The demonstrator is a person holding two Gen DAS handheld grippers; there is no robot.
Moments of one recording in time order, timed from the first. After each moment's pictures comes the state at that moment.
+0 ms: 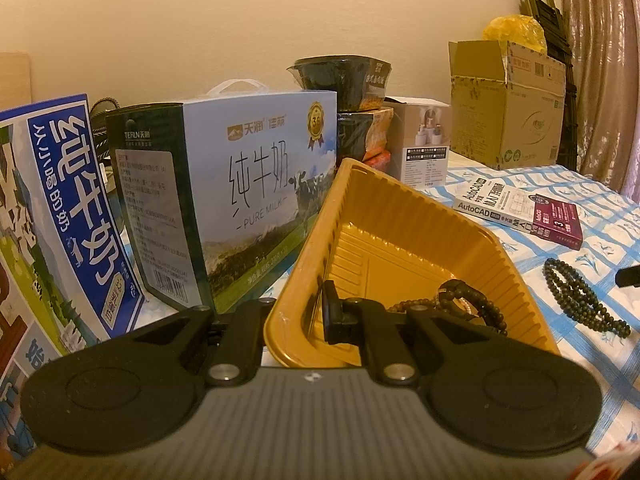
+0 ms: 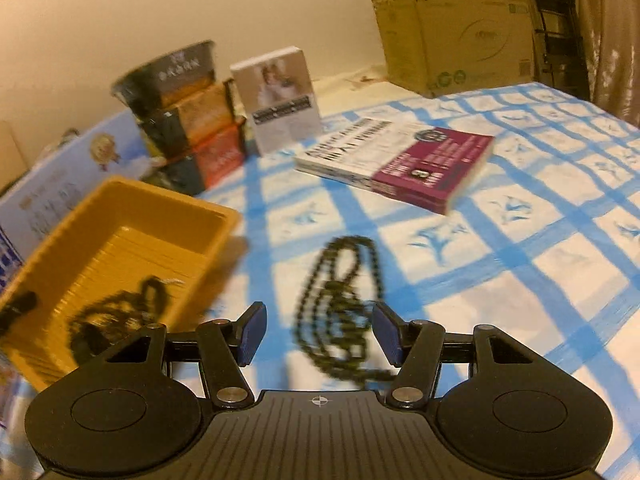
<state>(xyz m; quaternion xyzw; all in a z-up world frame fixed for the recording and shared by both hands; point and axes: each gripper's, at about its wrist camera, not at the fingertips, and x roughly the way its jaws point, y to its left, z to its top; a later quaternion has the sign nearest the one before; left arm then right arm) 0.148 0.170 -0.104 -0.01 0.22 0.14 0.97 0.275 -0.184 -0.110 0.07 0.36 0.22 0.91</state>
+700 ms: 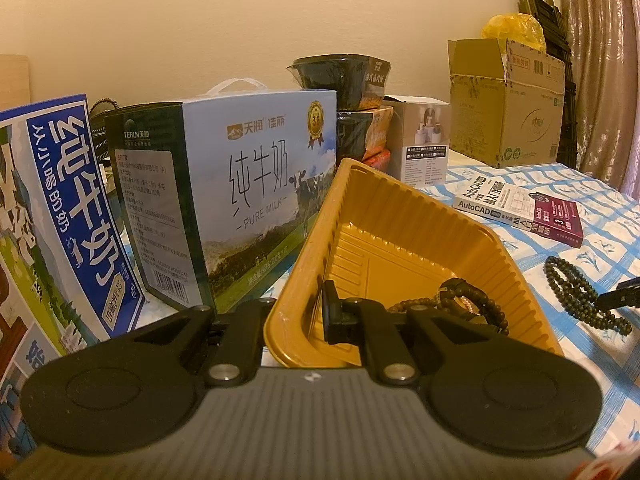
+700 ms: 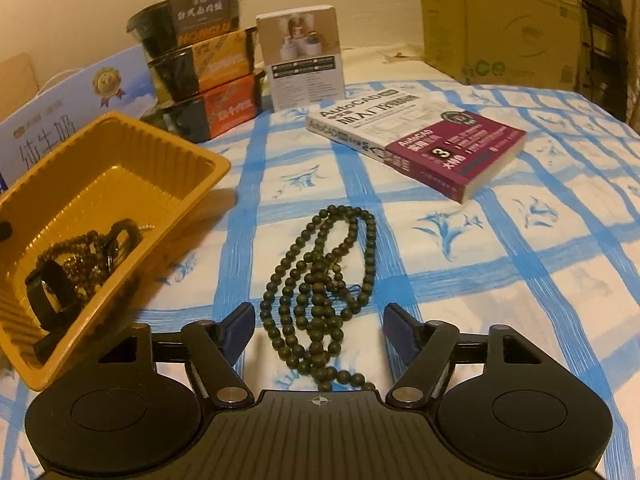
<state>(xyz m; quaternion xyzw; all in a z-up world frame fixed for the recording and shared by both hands) 0.149 0.170 -0.104 -0.01 0.22 0.14 0.97 0.302 -0.176 -0.144 -0.01 0.38 0.26 0.89</state>
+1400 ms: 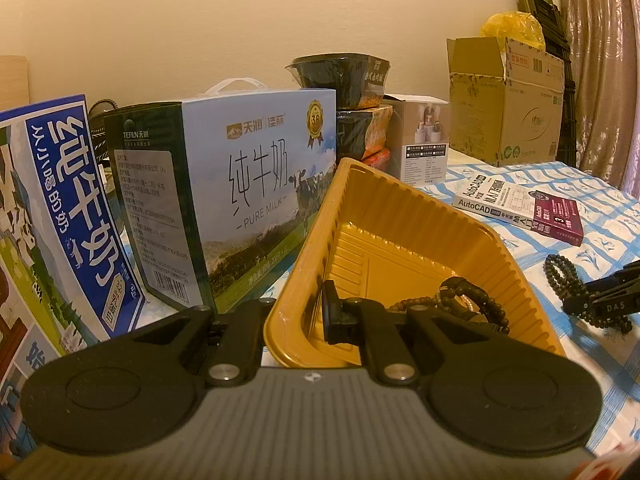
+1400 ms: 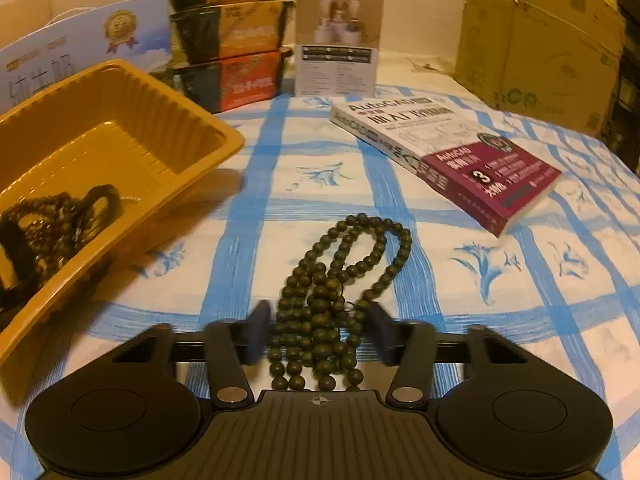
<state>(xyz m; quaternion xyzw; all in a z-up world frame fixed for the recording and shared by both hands) 0.149 0.171 -0.106 -0.01 0.22 0.14 0.97 0.321 -0.134 -0.169 -0.10 0.36 0.27 0.89</state>
